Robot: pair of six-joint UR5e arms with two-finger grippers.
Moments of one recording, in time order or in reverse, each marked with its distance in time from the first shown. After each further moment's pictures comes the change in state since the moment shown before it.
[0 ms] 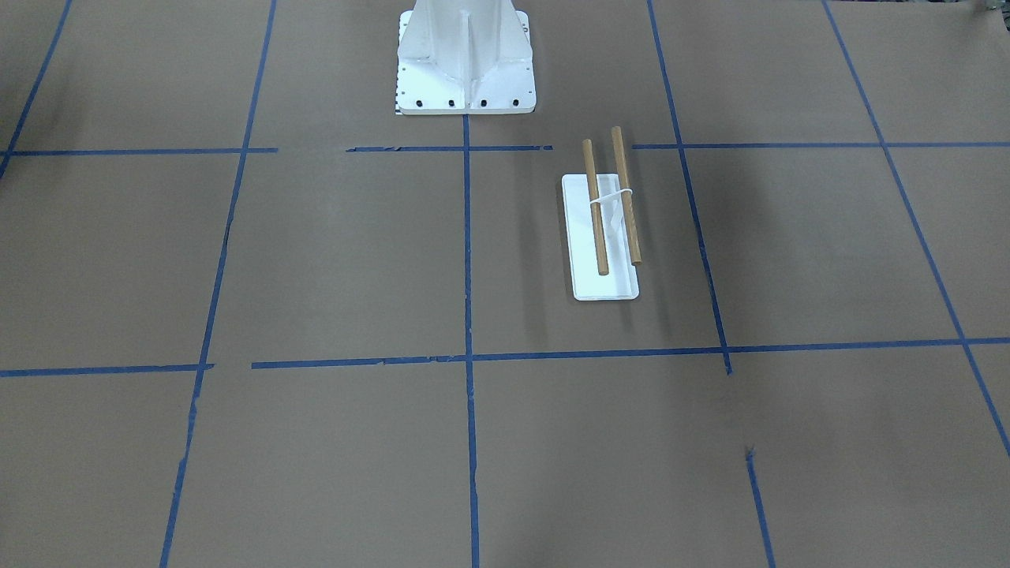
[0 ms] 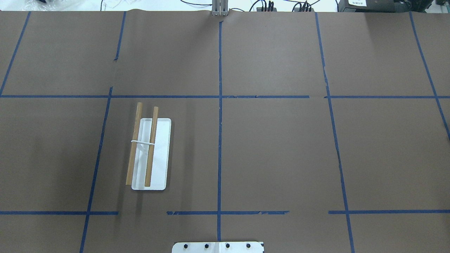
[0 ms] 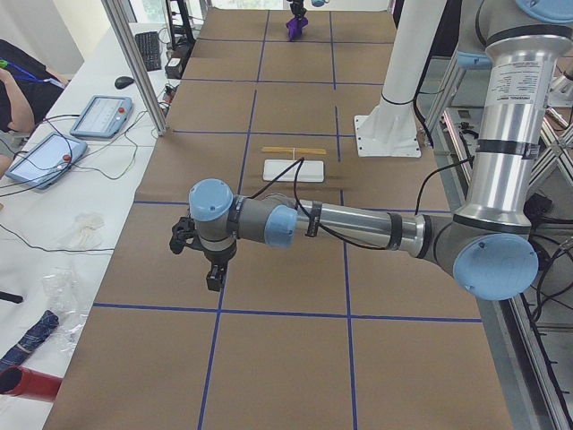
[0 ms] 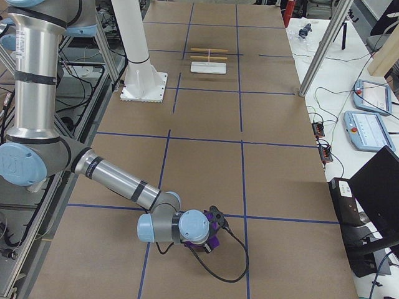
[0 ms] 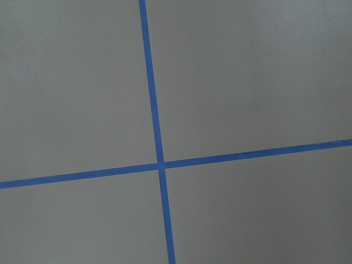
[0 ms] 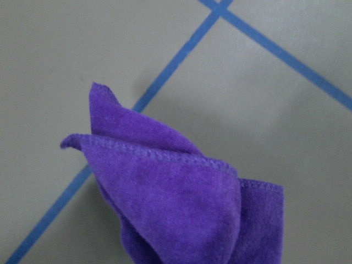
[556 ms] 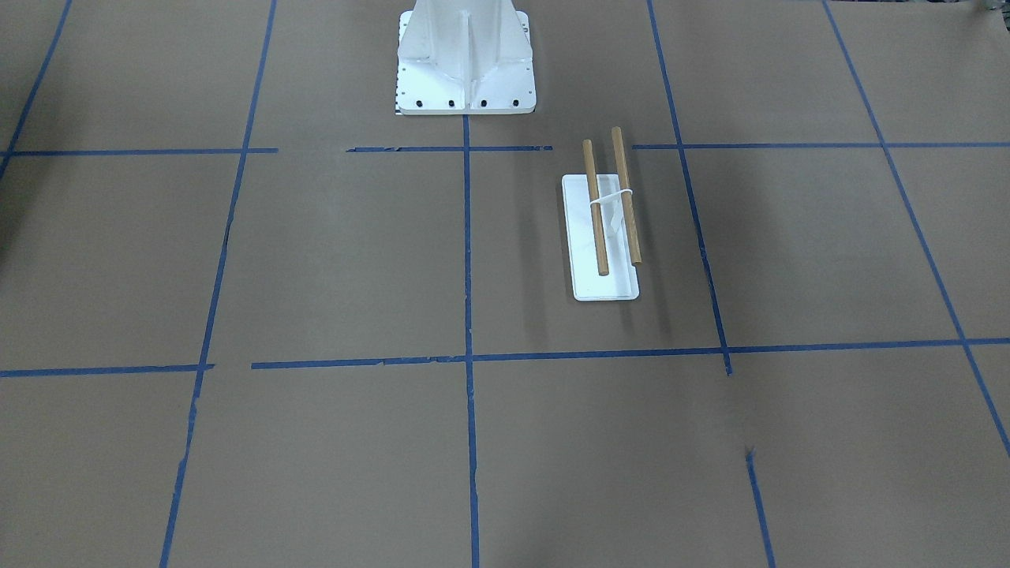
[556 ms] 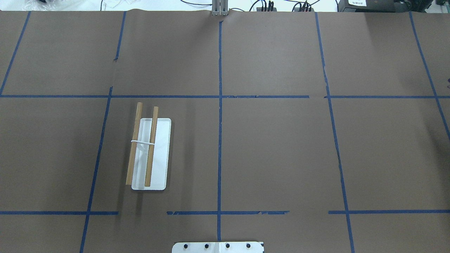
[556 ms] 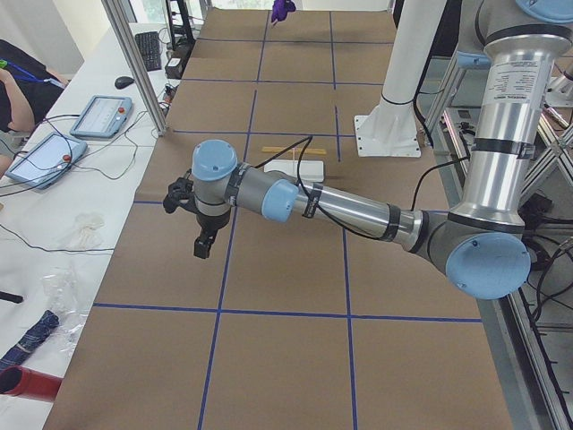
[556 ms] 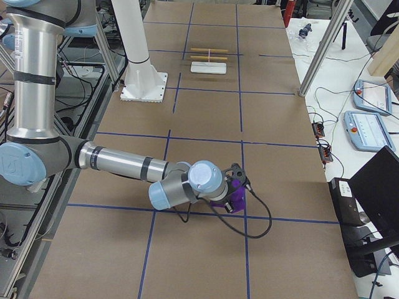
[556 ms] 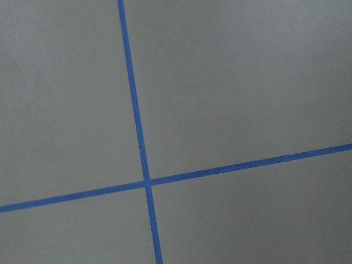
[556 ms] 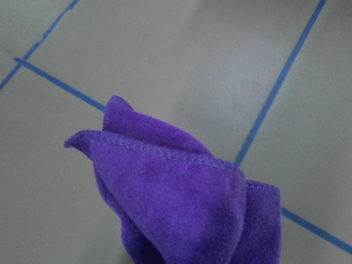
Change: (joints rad) left arm 0.021 -0.071 -0.069 -0.105 0.013 -0.109; right arm -0.023 0.044 0.304 0.002 0.031 0.464
